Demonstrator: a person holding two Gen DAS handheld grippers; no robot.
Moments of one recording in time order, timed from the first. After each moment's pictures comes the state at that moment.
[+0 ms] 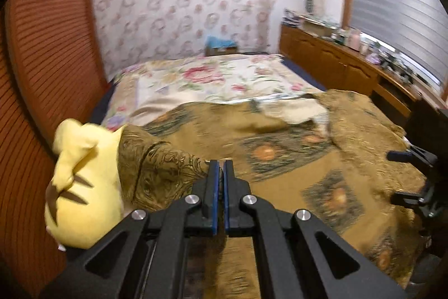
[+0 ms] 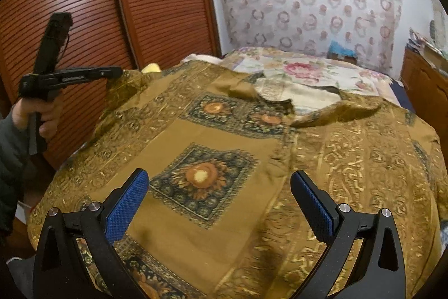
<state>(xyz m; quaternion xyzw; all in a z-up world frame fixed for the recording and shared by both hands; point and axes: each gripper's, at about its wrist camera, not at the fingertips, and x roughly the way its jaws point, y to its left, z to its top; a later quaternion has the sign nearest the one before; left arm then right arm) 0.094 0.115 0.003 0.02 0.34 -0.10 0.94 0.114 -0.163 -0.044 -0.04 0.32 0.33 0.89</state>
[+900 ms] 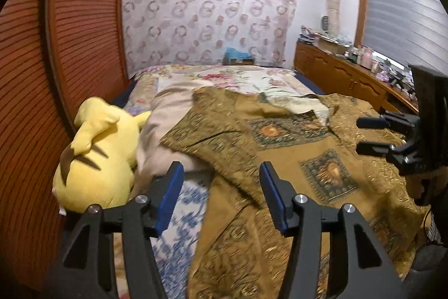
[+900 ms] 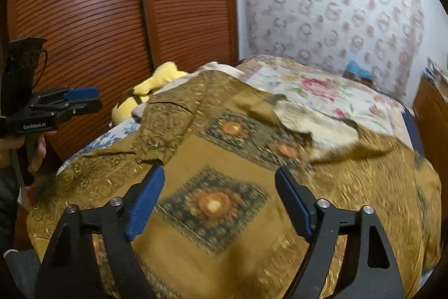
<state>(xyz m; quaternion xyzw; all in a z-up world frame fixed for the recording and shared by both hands) 0.014 0.144 -0.022 -0.03 0.30 -0.03 0.95 0.130 -0.108 -0.024 -0.12 0.30 0.39 0.86</state>
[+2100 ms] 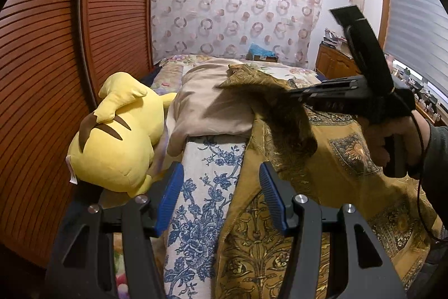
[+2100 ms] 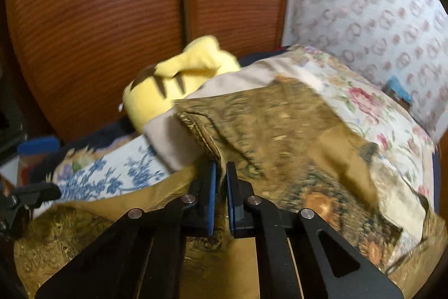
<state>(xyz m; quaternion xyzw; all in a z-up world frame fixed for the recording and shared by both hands) -0.012 0.165 -0.057 -0.05 0.31 0.01 0.95 0.193 0.035 -0.048 -0.17 0.33 0.43 0.82</state>
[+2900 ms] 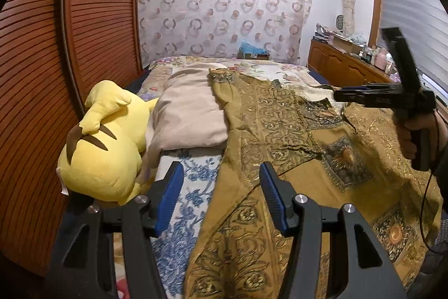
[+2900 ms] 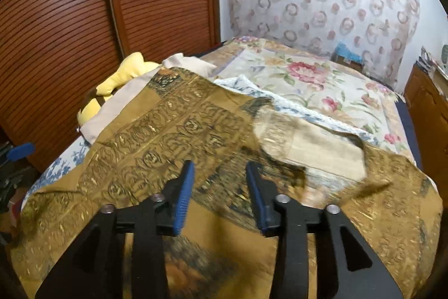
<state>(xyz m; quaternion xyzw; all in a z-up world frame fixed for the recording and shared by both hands) 0.011 0.139 -0.049 -0.04 0.31 -0.01 0.95 0.219 -0.101 -0.032 -0.11 0.35 0.33 0.87</state>
